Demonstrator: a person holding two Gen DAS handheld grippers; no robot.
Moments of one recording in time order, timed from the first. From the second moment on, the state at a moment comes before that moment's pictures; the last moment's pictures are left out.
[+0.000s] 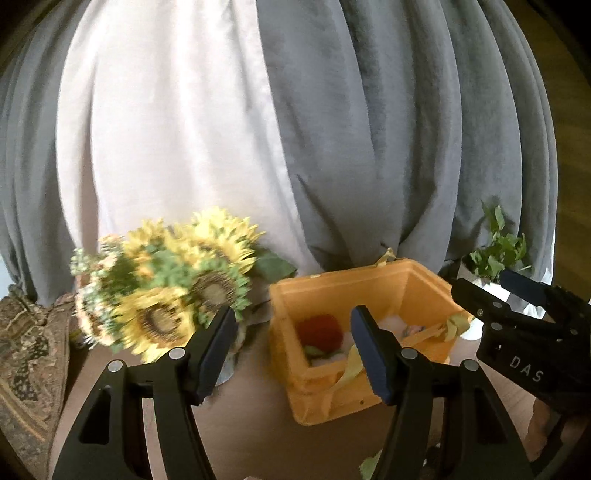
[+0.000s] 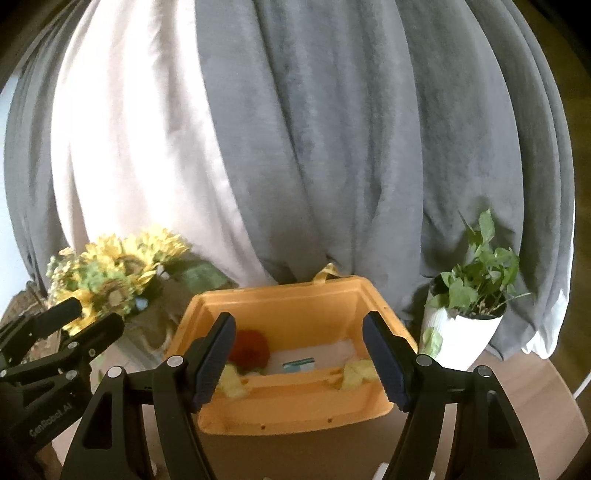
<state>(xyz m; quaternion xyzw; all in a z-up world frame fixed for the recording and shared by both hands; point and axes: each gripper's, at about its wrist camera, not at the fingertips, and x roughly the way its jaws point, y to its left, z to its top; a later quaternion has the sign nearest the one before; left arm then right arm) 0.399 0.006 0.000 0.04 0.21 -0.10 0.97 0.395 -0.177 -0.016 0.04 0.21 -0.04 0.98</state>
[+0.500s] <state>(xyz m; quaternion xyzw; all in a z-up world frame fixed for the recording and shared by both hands) 0.353 0.051 -0.024 0.04 0.24 -0.09 0.97 0.355 -0.132 -0.030 0.05 0.21 -0.02 0.98</state>
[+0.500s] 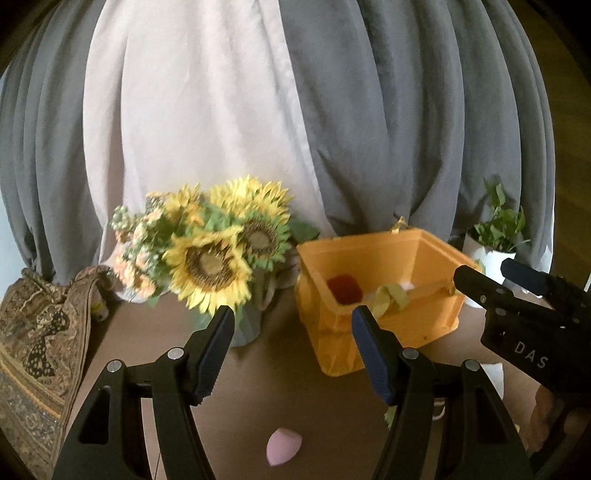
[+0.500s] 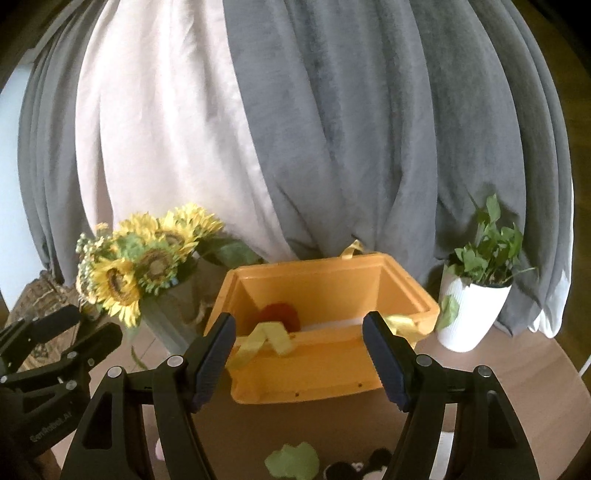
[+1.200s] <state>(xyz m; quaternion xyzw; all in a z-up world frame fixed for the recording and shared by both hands) 0.321 0.071 -0.089 0.05 0.30 -0.08 0.95 0.332 -0.100 -0.092 0.03 0.30 0.00 0.95</state>
